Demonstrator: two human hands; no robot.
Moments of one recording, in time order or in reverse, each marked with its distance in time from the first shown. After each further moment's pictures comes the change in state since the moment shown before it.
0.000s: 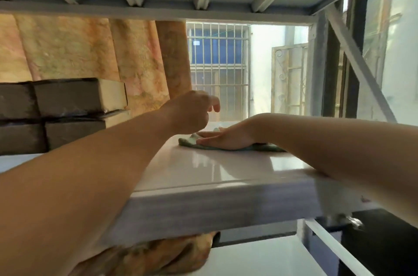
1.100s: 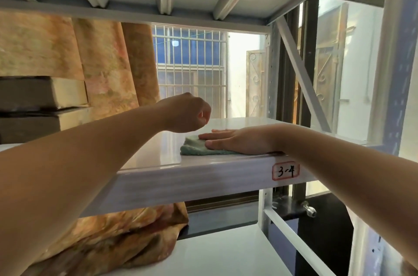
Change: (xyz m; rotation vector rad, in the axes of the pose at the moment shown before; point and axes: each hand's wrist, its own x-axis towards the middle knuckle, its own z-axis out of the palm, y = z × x) left_hand 0.013 0.078 -0.001 0.043 -0.135 0.156; right_hand -0.102 0.069 0.026 0.088 0.094 -0.063
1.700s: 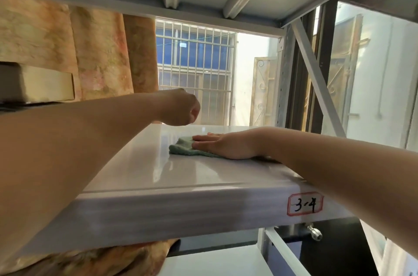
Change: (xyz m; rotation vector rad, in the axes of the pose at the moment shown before) left_hand 0.041 -0.042 0.010 0.116 -0.111 -0.135; right_hand 0.076 0.024 -0.015 0.022 -0.052 0.055
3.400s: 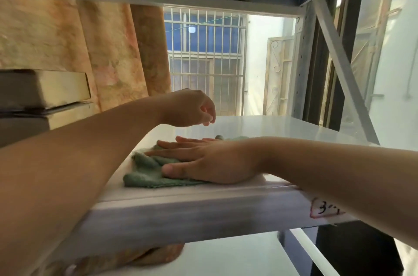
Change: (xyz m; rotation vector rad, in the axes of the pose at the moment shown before) left_hand -0.016 0.000 0.001 -0.386 -0.042 0.043; right_hand -0.013 -0.053 0.025 -0.260 0.059 -0.509
